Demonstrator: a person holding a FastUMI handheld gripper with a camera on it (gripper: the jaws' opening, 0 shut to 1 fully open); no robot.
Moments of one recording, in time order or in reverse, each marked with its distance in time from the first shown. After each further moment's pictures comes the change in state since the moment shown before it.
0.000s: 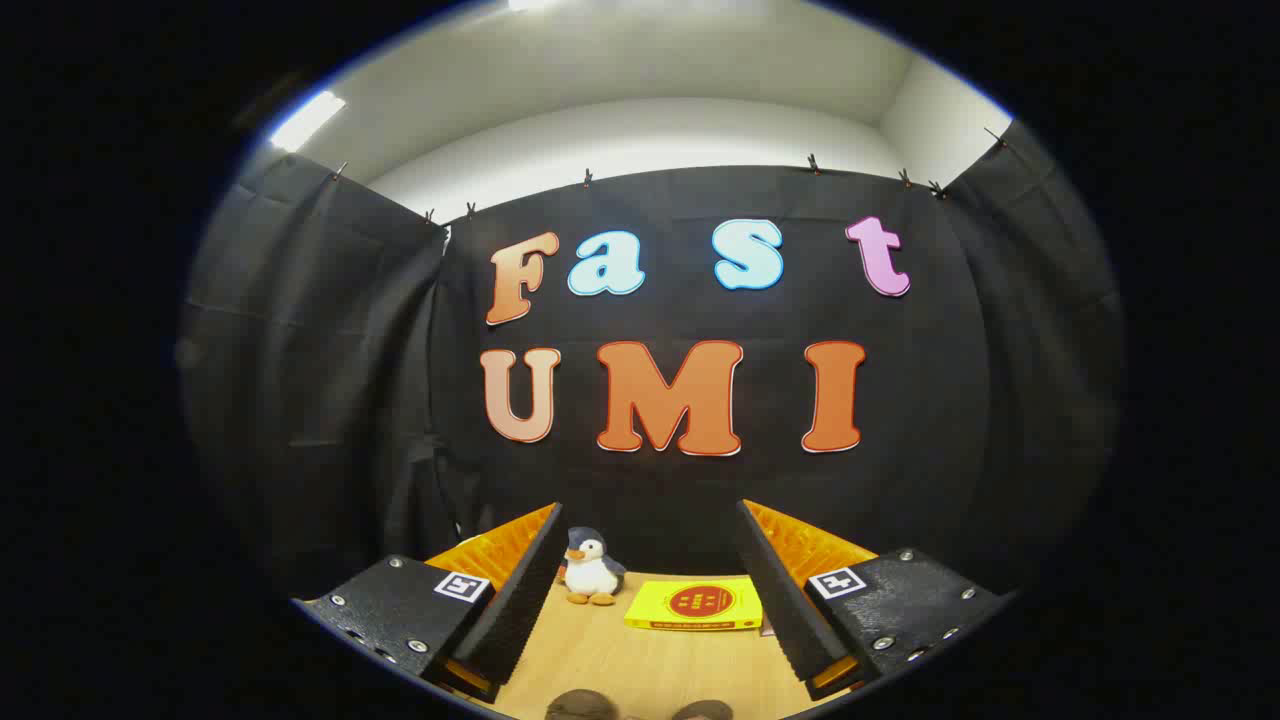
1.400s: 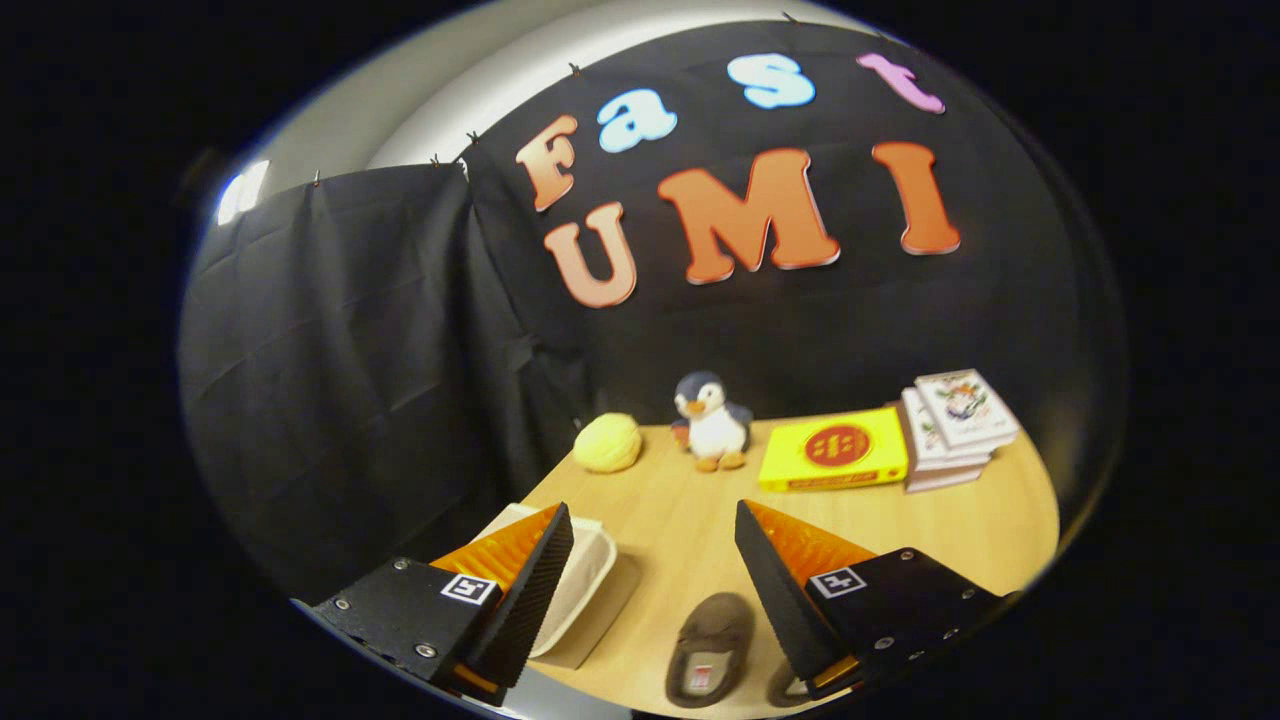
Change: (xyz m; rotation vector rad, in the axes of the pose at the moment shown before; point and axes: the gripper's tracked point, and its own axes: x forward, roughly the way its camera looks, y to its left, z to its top) arm -0.028 0.105 -0.184 0.303 0.571 0.321
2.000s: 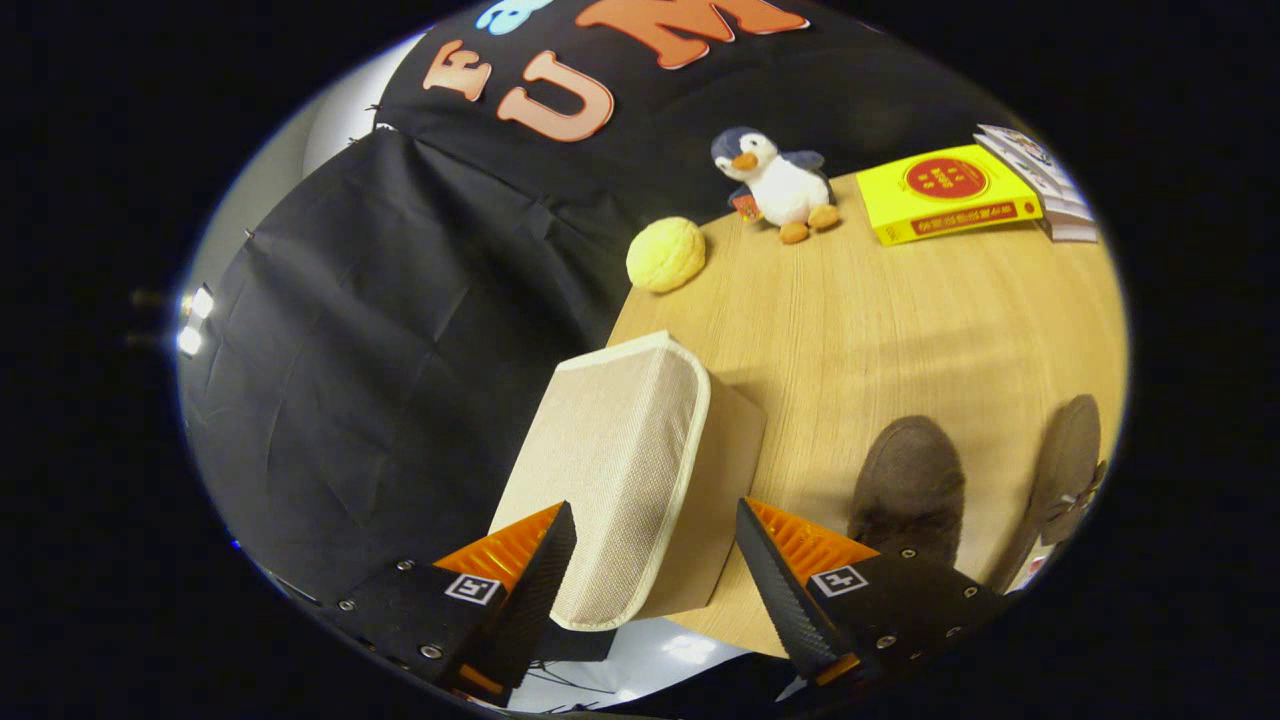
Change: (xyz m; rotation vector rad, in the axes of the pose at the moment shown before) arm 0.086 0.064 -0.158 0.315 0.474 0.220
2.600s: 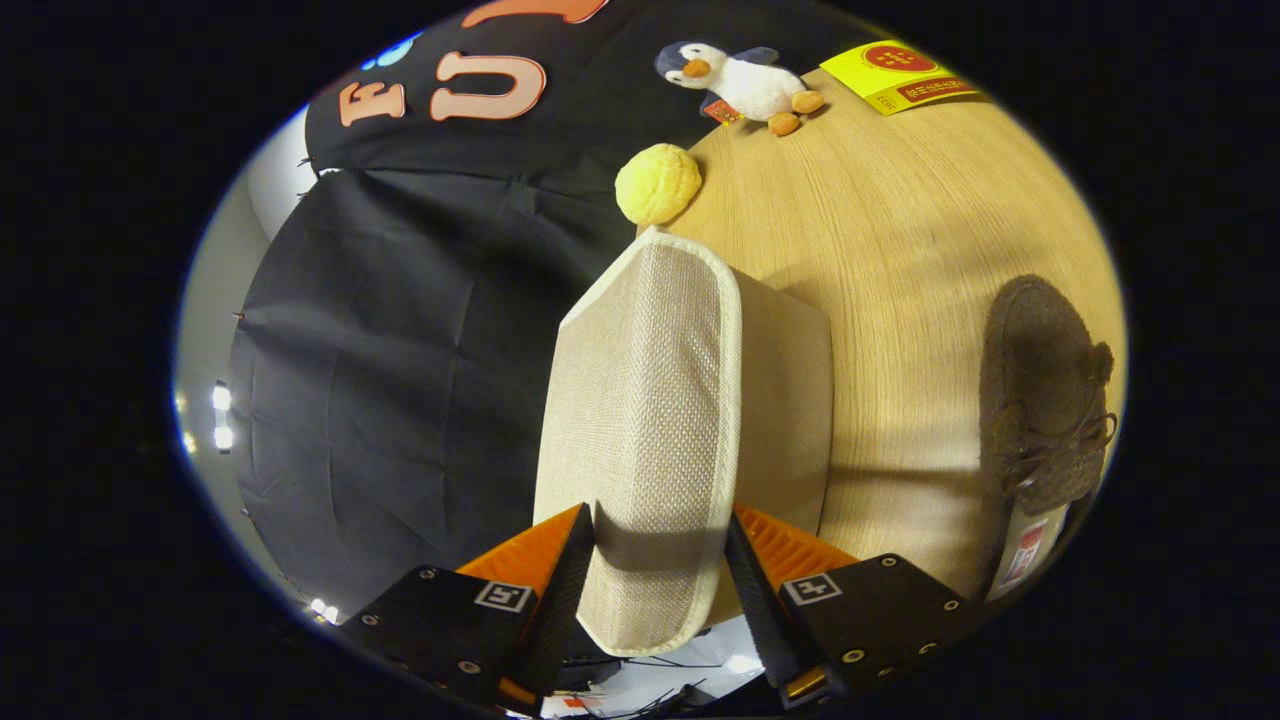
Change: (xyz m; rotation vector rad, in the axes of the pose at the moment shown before) arm 0.045 0.022 -0.028 0.213 0.128 0.153
